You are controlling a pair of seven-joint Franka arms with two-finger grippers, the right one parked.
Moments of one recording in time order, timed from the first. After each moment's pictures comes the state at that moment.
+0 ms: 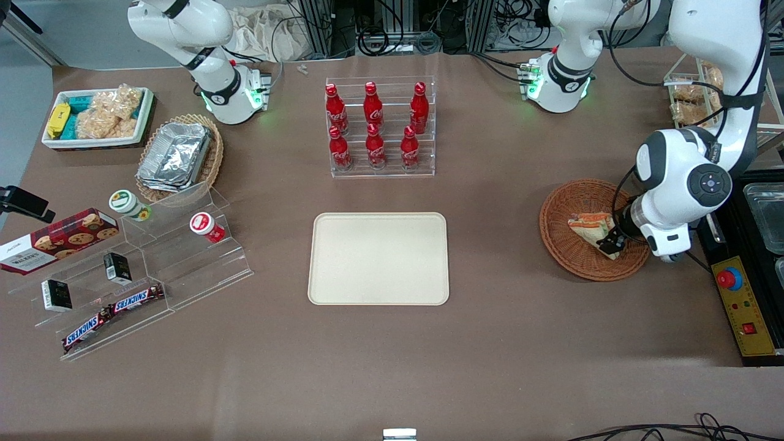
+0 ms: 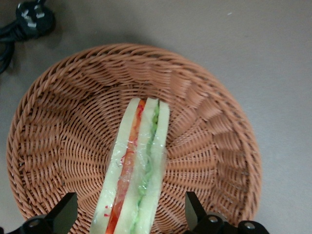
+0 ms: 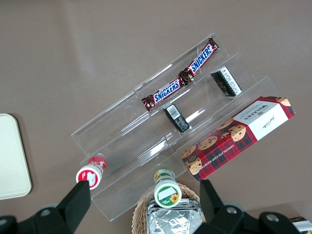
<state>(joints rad) -0.03 0.22 0.06 -2.22 0.05 2.32 -1.02</state>
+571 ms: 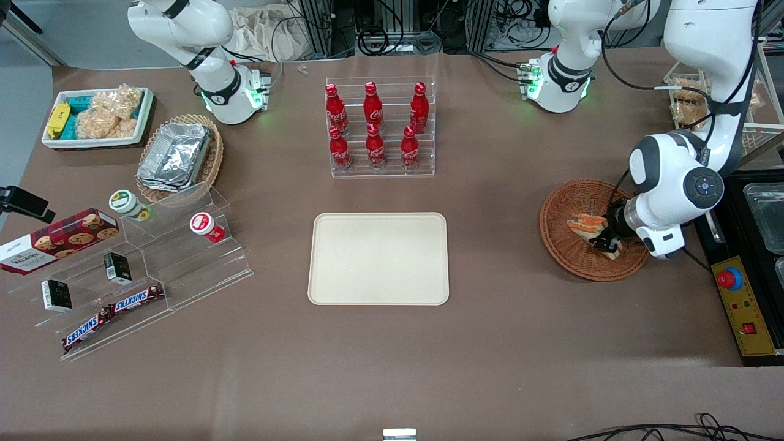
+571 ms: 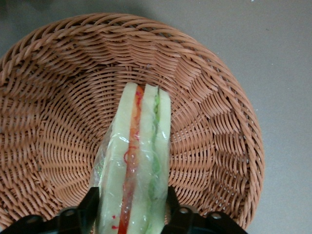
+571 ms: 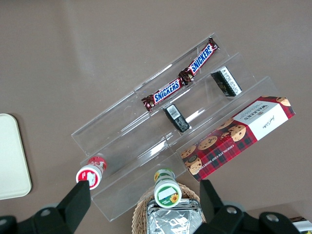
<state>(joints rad) -0.03 0.24 0.06 -2.25 -0.04 2.40 -1.08</state>
